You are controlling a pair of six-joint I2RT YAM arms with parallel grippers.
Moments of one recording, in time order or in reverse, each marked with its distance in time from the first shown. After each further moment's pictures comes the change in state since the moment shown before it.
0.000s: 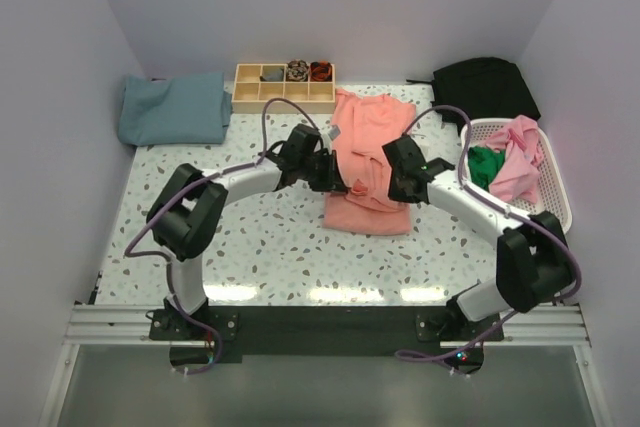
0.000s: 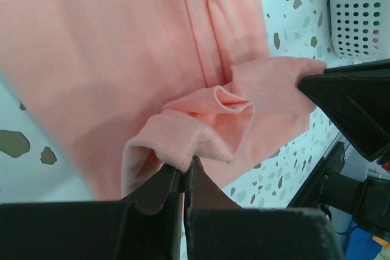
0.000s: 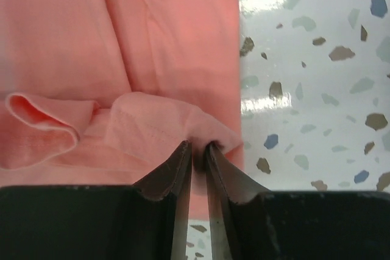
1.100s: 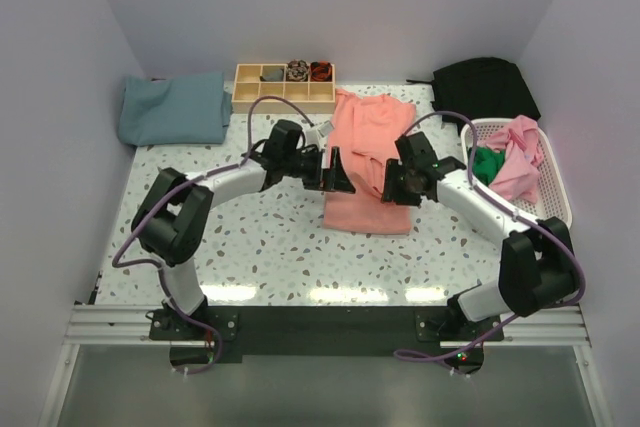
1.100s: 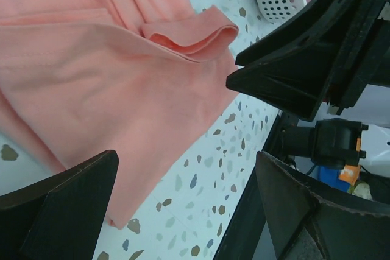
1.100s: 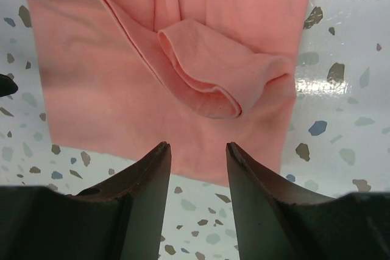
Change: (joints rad) left arm 0.087 -0.078 -0.087 0.106 0.282 0.046; right arm -0.081 -0.010 0.011 0.007 -0.311 -0.072
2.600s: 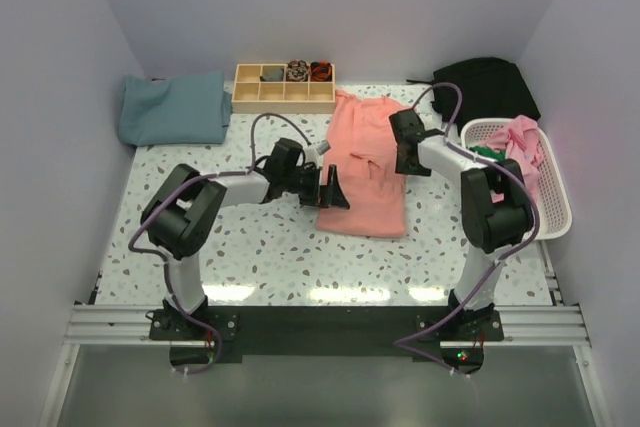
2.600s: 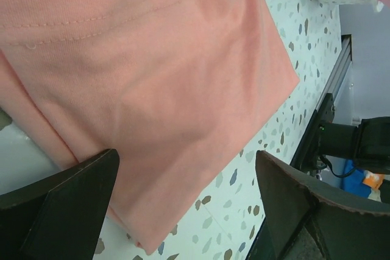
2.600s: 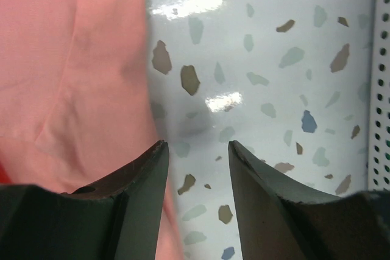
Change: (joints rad) left arm -0.014 0.085 -0.113 0.110 -0.039 0.023; right arm -0.101 0.447 0.289 0.074 0.418 -0.115
